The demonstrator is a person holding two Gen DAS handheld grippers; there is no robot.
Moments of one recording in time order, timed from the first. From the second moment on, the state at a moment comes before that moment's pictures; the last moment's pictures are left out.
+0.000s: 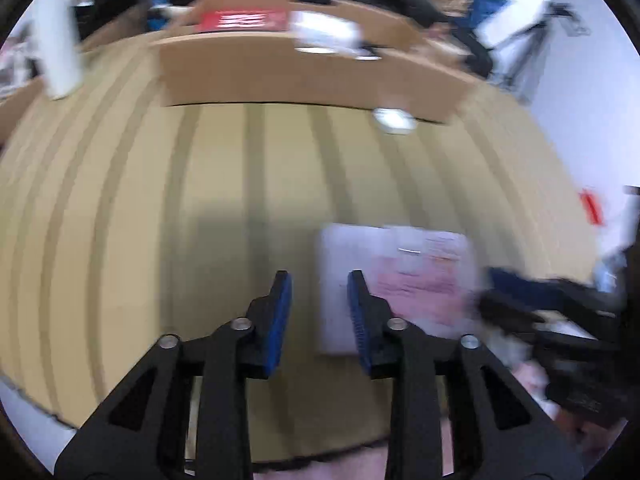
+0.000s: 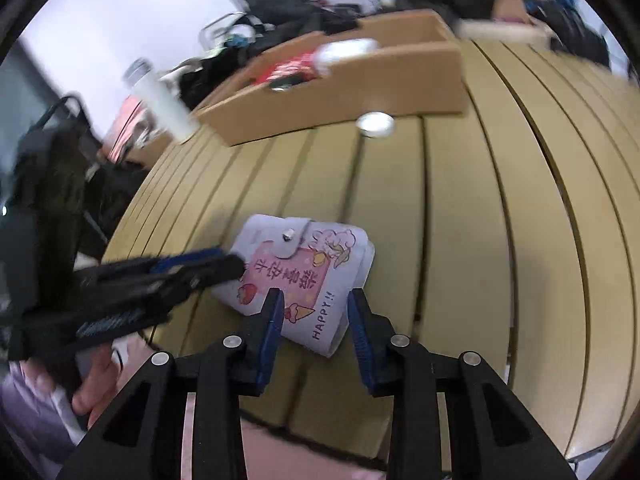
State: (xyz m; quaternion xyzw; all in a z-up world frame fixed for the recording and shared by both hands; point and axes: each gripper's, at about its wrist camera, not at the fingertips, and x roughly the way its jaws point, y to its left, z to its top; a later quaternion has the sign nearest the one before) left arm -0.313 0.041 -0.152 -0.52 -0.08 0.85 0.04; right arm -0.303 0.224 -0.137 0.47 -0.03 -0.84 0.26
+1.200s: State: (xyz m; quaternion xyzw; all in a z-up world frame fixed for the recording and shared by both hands) left arm -0.296 0.066 -0.146 -0.46 -0.06 0.88 0.07; right arm -0.378 0.228 -0.138 0.47 0.03 -0.86 0.18
